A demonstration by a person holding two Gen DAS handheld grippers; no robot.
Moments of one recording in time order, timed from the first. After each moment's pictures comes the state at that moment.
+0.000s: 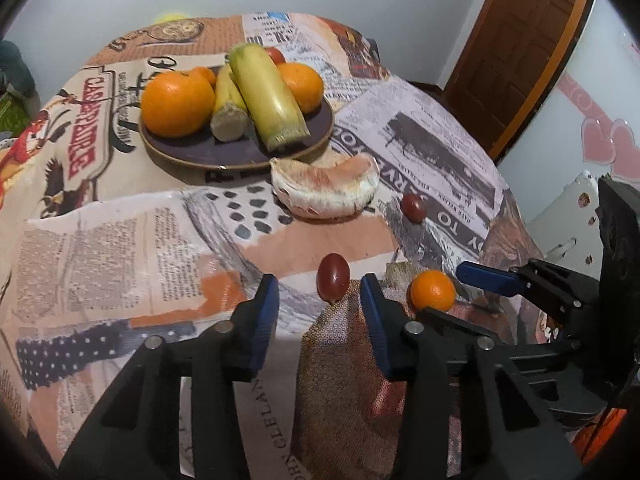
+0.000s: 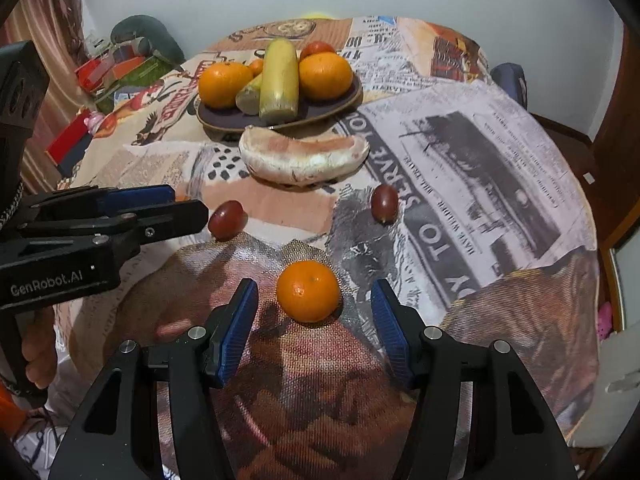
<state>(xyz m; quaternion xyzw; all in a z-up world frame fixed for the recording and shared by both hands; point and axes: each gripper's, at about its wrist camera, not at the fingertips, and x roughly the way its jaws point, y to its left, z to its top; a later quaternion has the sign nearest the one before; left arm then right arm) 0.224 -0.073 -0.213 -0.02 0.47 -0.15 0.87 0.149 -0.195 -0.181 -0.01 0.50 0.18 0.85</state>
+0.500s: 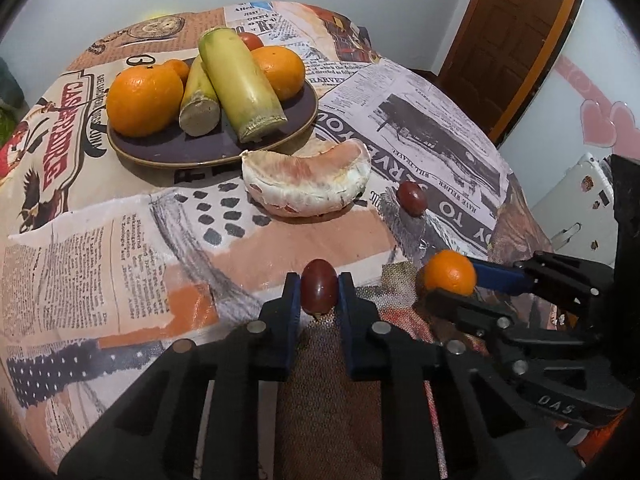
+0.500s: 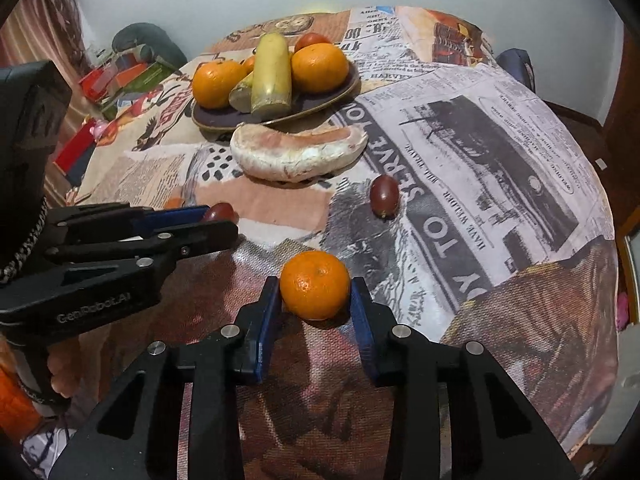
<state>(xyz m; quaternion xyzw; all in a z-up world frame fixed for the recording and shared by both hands) 0.237 -0.090 -0.228 0.00 0.48 -0.16 0.86 0.156 -0.206 -0.184 0.02 0.50 0.20 0.85</state>
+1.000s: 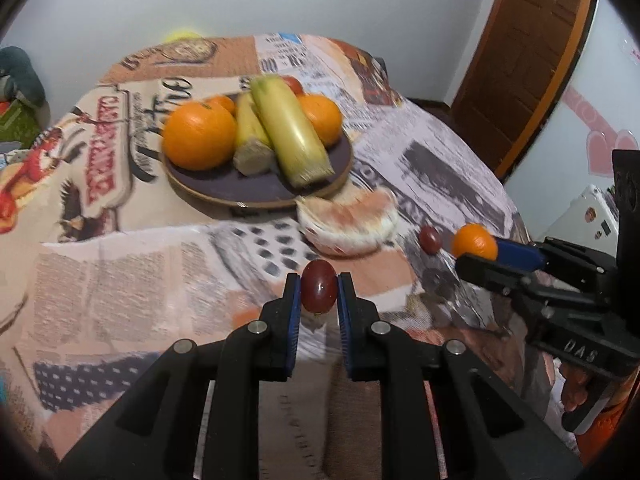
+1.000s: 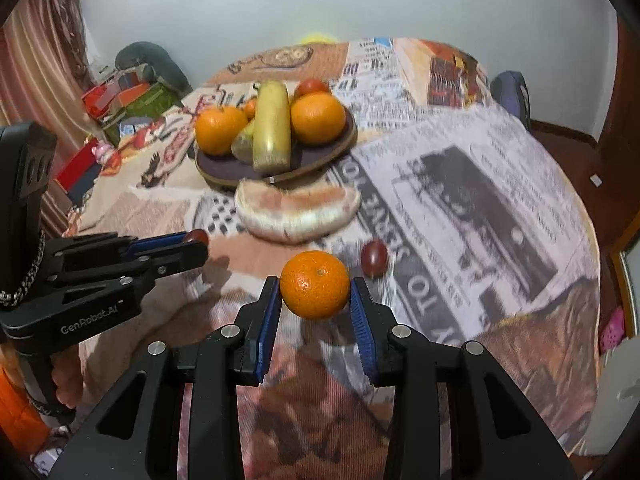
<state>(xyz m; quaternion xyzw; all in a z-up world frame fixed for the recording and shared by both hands) 0.233 -0.052 -0.192 -0.02 0.44 -0.13 0.89 0.175 -0.203 -0.149 0.02 0.45 0.19 0.87</state>
